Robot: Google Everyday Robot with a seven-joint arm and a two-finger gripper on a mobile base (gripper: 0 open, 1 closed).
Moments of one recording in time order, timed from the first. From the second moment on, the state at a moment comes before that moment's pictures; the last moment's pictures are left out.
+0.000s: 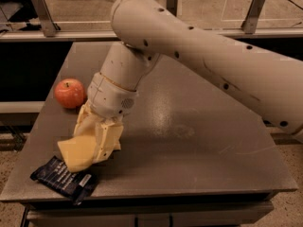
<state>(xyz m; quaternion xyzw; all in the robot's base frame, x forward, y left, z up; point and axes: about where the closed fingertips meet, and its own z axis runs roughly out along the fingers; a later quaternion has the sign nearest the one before) 0.392 0.126 0.858 -0.87 0.37 0.30 0.15</state>
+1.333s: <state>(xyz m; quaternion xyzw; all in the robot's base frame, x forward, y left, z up) 0.391 0.130 0.858 -0.87 0.36 0.29 0.15</state>
